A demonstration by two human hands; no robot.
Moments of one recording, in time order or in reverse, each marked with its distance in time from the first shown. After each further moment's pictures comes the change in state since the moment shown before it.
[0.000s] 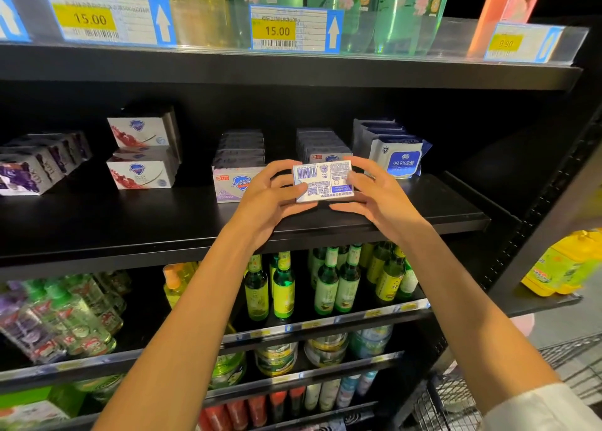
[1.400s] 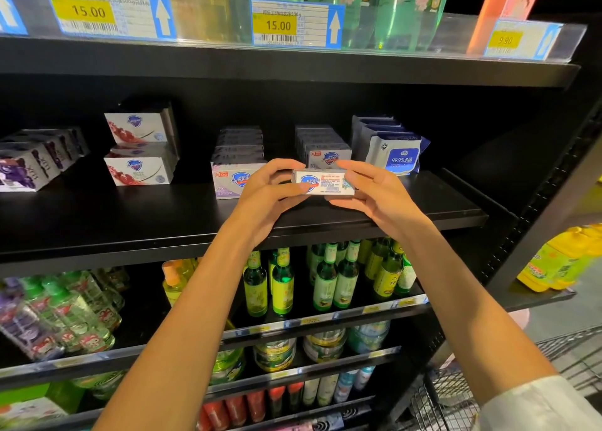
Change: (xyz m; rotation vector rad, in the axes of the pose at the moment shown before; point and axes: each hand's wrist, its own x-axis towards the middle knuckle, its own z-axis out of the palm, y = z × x) left_hand -0.004 0.002 -0.001 0.011 -0.010 0.036; right_hand -0.002 -0.002 0.000 0.035 0.013 0.054
